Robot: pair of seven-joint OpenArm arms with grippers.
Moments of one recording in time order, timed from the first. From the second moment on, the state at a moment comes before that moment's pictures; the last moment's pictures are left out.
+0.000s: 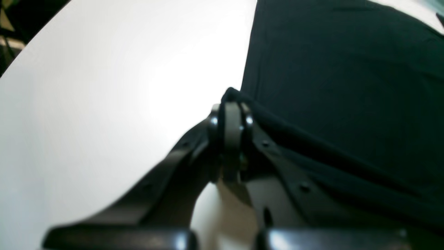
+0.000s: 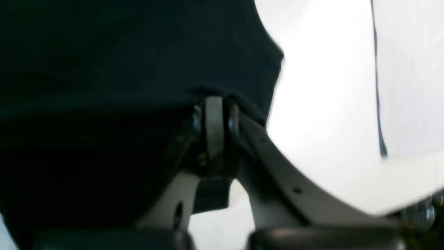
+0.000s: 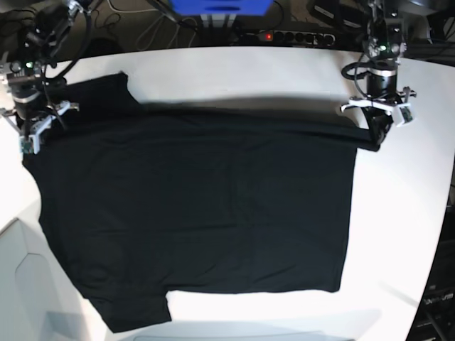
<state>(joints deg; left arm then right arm) 33.9 -17.6 -16.2 103.1 -29.2 0.7 4.5 -14.4 1.5 41.6 114.2 -1.1 38.9 -46.9</state>
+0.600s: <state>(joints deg) 15.9 -17.5 -16.4 97.9 -29.1 0.7 19.4 2.4 10.0 35.4 95.5 -1.0 38.9 -46.7</state>
